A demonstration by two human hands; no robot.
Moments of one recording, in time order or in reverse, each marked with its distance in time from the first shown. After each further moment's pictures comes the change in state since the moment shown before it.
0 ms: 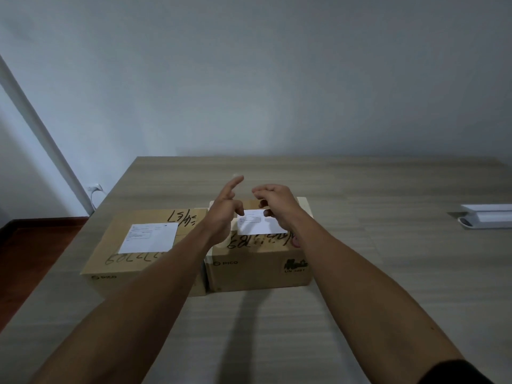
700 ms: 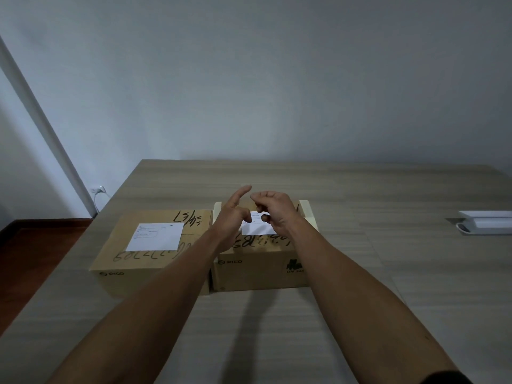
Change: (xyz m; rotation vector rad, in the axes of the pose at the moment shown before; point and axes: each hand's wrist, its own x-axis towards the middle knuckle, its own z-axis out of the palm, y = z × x) left_hand -0.025 -0.005 0.004 0.035 -0.006 0.011; right_hand -0.018 0.004 0.021 0.198 -0.011 0.028
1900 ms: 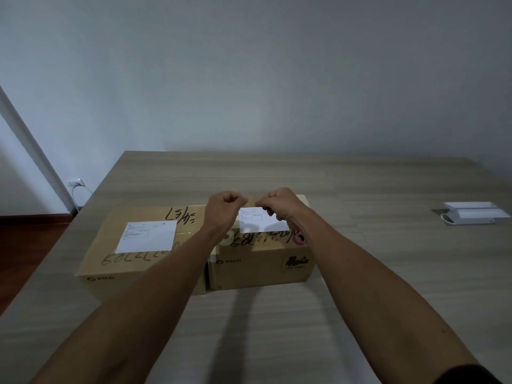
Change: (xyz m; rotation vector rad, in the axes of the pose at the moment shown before) left_hand 0.043 -0.023 -0.027 0.145 0.213 0.103; right_hand 0.010 -0.013 -0.013 -0.534 0.038 0.054
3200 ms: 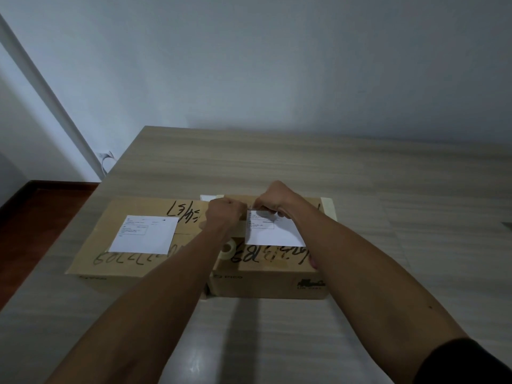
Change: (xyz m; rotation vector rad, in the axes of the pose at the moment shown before) left_hand 0.077 -0.044 0.028 0.207 0.281 -0.495; right_hand 0.122 -0.001 0.022 -0.375 -0.240 0.104
